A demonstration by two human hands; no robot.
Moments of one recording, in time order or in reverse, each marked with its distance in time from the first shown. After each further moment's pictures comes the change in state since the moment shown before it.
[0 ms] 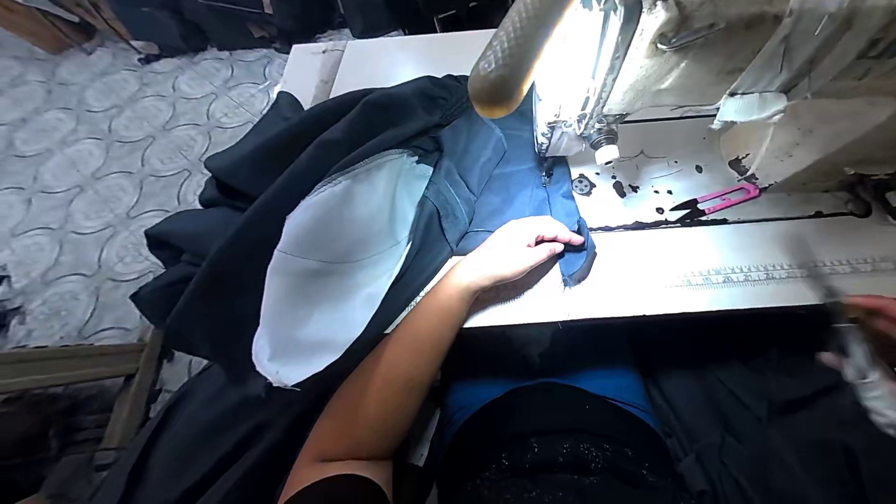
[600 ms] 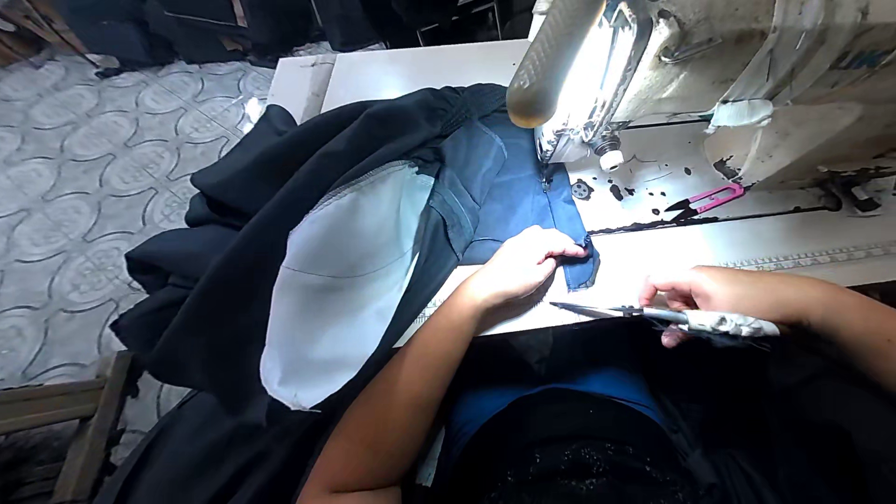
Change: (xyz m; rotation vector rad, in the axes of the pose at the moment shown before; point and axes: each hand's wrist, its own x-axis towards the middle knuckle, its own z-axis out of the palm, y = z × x) left_hand -0.006 -0.001 0.005 0.159 -0.023 0.047; right_hand 0.124 -0.115 0.066 -0.106 -1.027 -0.009
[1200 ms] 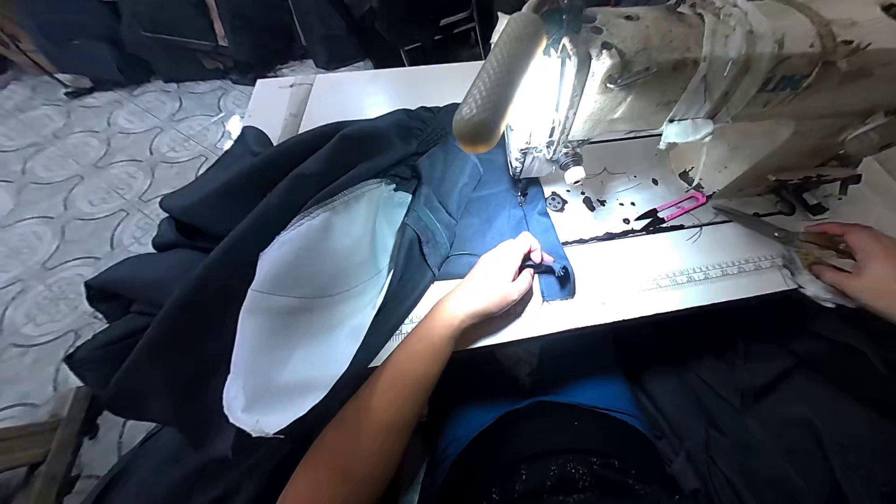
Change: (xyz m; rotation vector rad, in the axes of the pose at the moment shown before) left_hand 0.001 0.000 0.003 -0.013 0.041 -0.104; right_hand -0.117 0.179 -0.013 -0.182 1.056 0.358
